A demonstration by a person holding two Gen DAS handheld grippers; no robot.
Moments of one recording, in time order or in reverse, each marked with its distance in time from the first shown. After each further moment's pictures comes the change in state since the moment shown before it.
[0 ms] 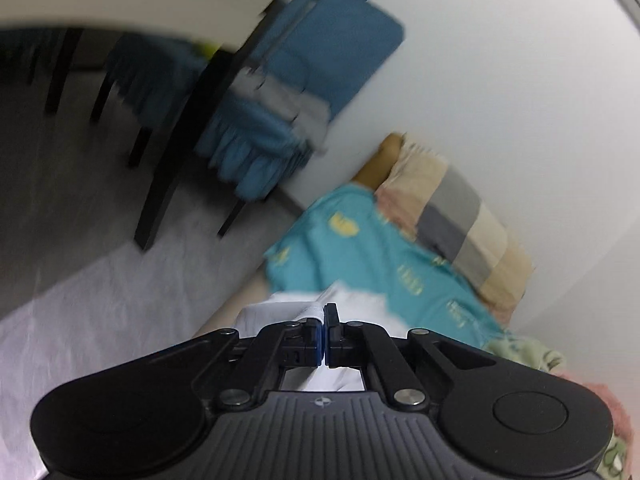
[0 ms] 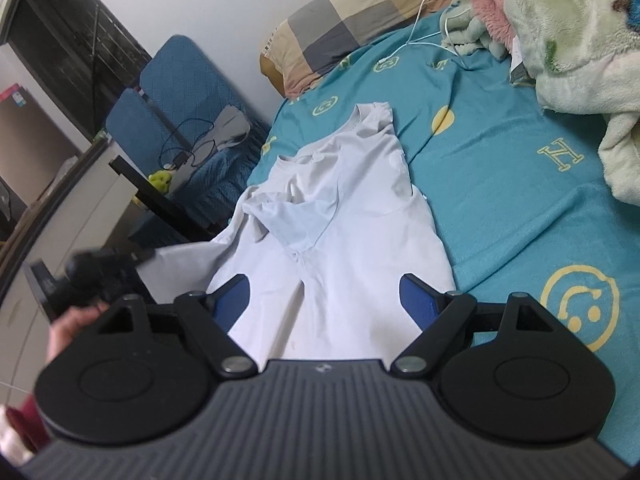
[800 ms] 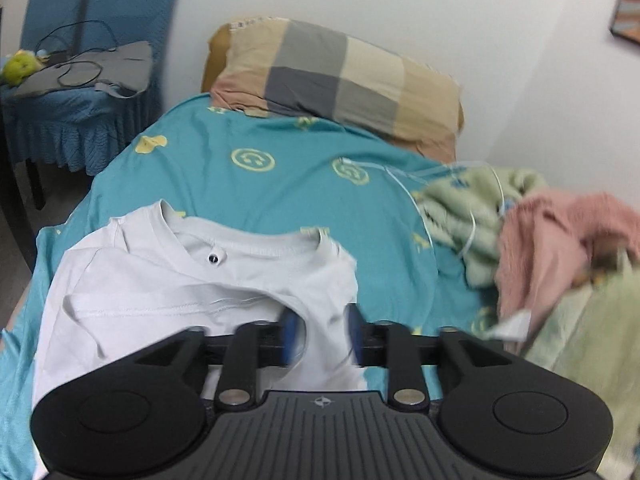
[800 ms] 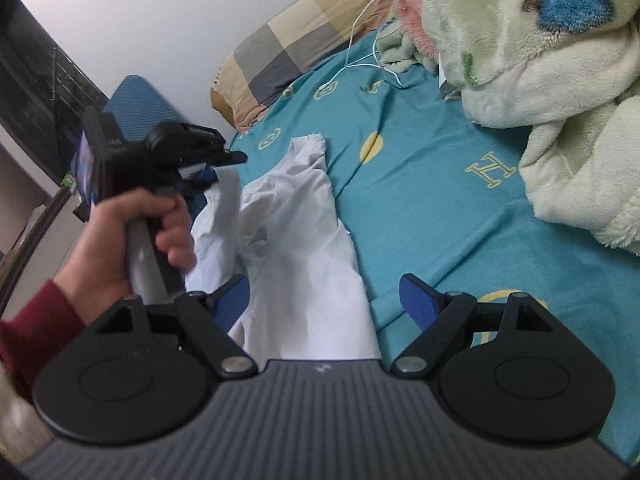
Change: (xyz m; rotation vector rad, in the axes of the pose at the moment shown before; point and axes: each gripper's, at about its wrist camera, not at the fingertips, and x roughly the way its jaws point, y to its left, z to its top) left arm 0.128 -0.228 -0.137 0.488 0.278 -0.056; right arm -0.008 -0.053 0.018 0.088 -0.062 -0.087
